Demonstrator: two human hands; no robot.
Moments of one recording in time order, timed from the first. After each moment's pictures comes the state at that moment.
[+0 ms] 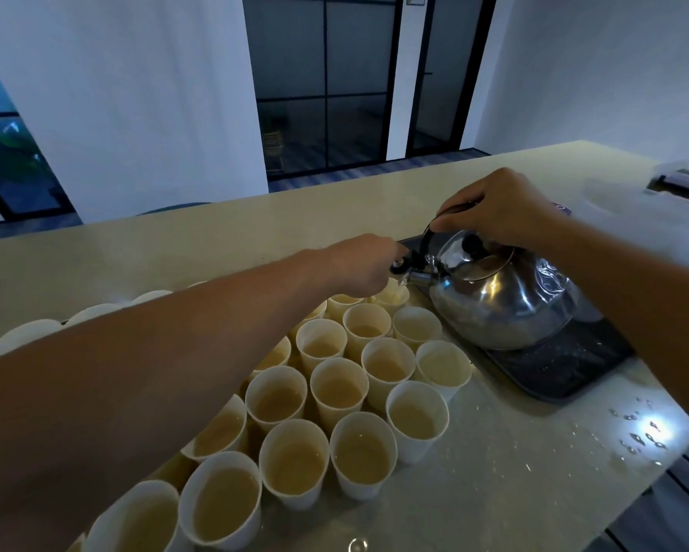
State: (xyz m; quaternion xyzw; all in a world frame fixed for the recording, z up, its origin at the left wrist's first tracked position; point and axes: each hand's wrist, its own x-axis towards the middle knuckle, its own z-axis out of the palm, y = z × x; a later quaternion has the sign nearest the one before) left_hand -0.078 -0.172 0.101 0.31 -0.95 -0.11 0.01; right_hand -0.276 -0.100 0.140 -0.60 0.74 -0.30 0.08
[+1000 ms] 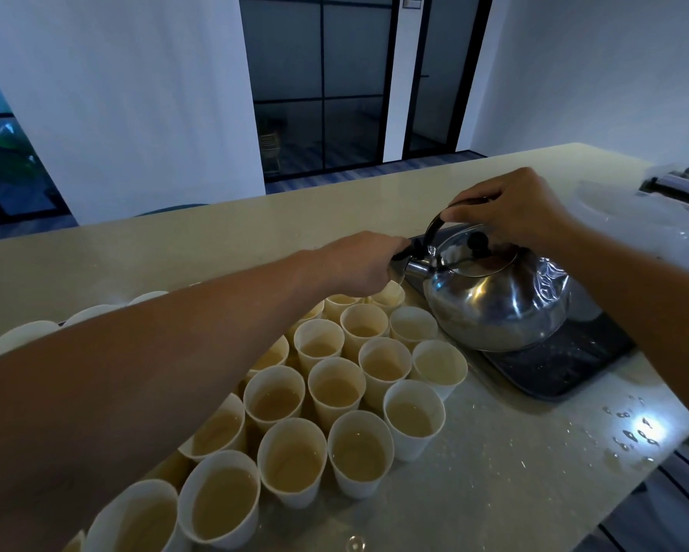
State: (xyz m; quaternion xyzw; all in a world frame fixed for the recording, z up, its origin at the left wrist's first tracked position) left_hand -0.077 -0.175 0.099 0.29 -0.95 -0.12 0.05; right_hand -0.279 -0.084 0.141 -0.55 0.73 -0.39 0.09
